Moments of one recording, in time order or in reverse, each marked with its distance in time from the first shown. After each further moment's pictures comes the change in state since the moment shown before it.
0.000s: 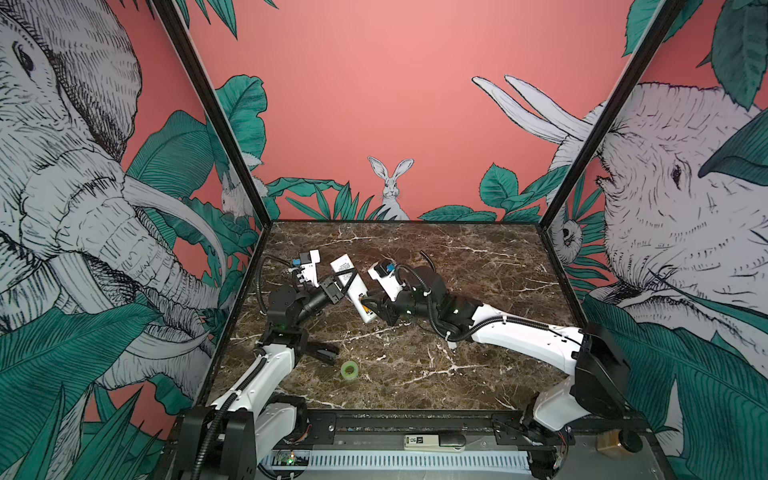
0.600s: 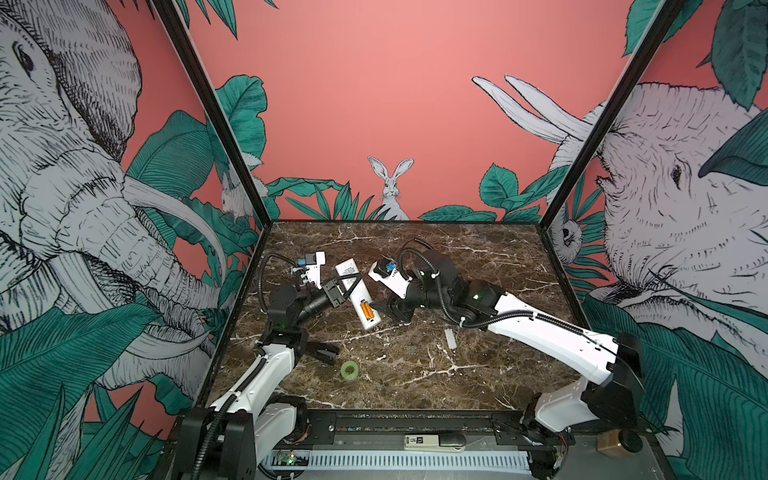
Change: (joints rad) left arm -0.001 -0.006 0.020 -0.066 0.098 0.020; right arm -0.006 -0.070 0.237 -0.479 -0.044 -0.403
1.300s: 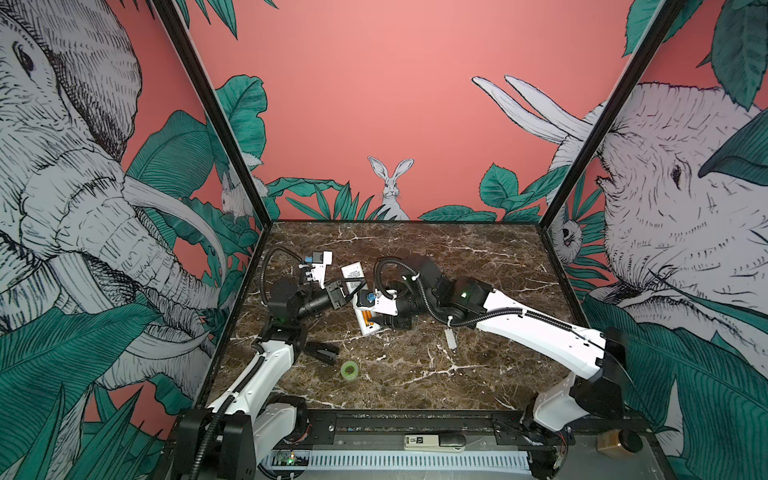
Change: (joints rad) left arm 0.000 0.000 0.042 -0.108 0.122 0.053; right arm 0.073 0.099 0.125 -0.169 -0.007 -0.366
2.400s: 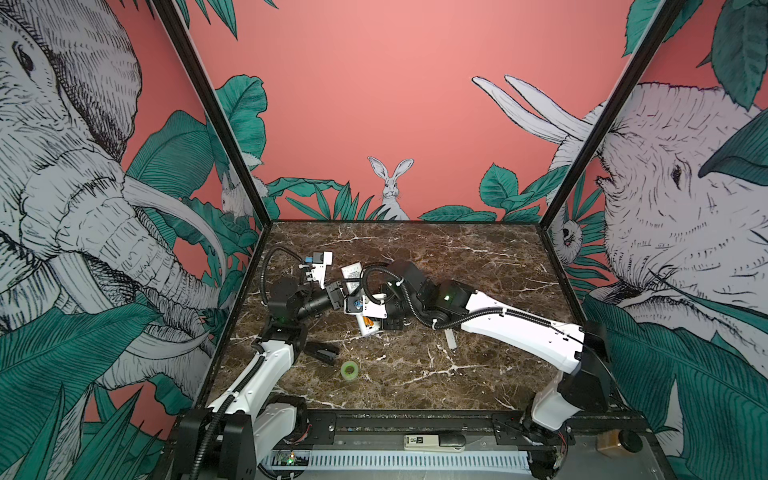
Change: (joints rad) left arm -0.001 0.003 0.000 0.000 0.005 0.005; right arm 0.037 0.076 0.014 0.032 0.127 -0.059
